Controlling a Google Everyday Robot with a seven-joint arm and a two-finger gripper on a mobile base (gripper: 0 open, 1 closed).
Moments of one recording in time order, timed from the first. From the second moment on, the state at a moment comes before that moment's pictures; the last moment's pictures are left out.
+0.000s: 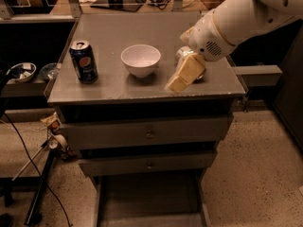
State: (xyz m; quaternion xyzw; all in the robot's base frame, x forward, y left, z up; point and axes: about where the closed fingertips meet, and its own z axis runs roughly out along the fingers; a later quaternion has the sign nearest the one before) arm 0.558 -0.062 0.945 -0.58 0.73 0.14 0.33
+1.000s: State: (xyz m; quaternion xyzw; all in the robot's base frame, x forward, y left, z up) arm 0.589 -0.009 0.939 -0.58 0.70 0.17 0.39
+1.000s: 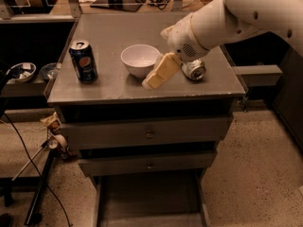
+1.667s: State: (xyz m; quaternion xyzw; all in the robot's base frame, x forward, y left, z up) arm 0.599 0.030 0.933 -0.57 0.67 0.20 0.43
